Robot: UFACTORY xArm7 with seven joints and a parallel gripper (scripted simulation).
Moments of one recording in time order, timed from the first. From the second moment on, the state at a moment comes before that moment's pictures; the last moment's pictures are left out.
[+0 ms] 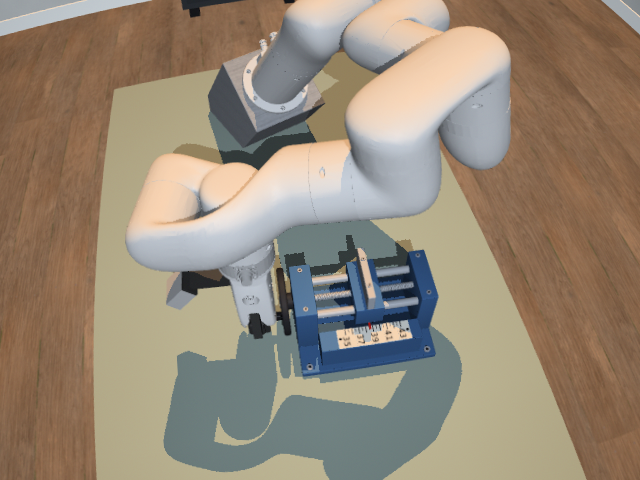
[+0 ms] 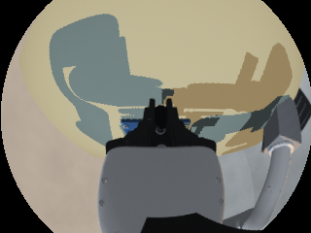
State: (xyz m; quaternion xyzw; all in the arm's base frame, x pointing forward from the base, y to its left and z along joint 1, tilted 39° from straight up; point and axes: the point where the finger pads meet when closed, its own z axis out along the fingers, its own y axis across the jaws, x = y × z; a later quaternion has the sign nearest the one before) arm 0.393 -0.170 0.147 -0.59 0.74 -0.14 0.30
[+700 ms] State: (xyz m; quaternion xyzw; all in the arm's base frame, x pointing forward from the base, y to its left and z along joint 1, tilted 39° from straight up) arm 0.383 -0.167 0.142 -0.59 0.74 -0.14 0.30
